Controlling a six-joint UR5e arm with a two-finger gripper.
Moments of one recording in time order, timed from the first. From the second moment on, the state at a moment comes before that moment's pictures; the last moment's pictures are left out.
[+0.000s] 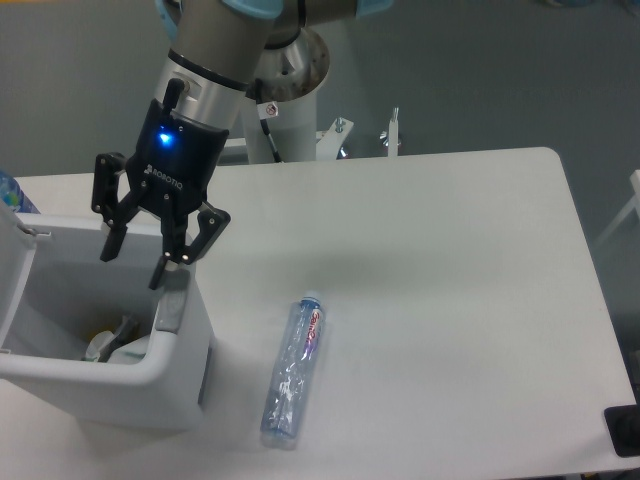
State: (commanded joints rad) arm 2.26 -1.75 -1.52 -0.83 0.99 0.56
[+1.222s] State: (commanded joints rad) arm 2.37 -2.12 -1.42 -0.90 1.27 0.55
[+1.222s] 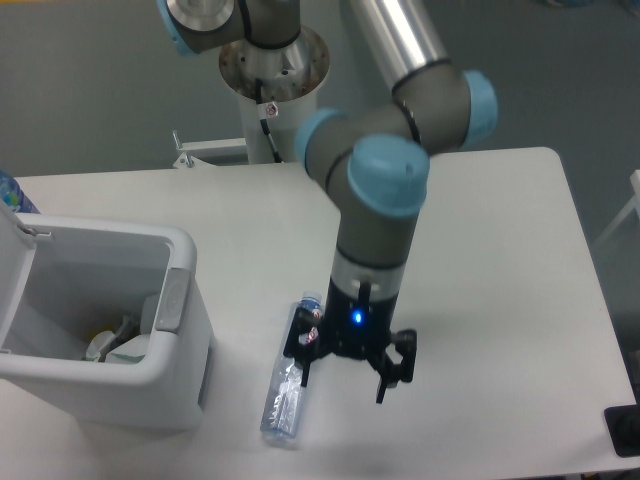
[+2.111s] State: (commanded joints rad) arm 2.28 -2.29 -1.29 -1.06 1.41 0.51
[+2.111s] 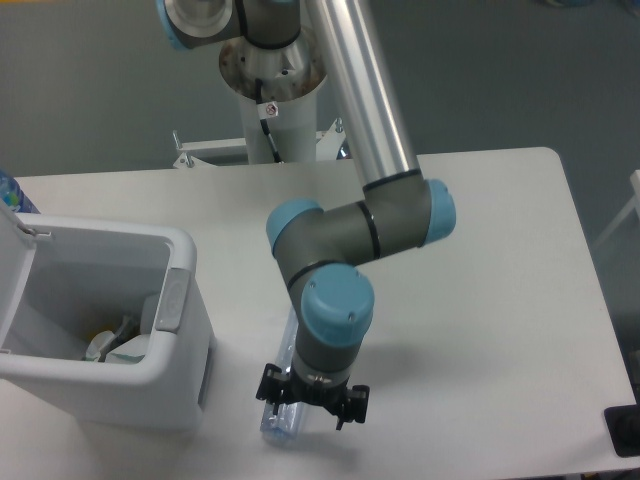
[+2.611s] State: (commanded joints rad) arm 2.26 -2.31 -1.29 -1.07 1.45 0.50
